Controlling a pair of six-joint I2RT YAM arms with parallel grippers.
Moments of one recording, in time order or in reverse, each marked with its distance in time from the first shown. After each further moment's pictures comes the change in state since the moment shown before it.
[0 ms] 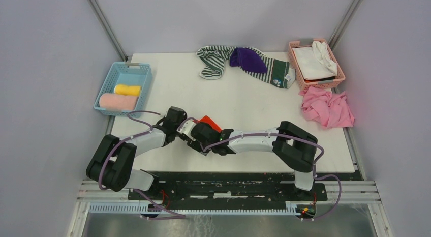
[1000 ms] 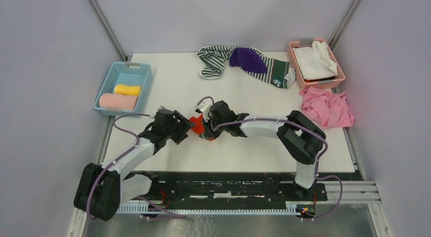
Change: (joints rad) left arm 0.058 -0.243 -0.056 -0.097 0.007 0.015; right arm -0.217 0.006 -0.068 0.158 -0.351 0.071
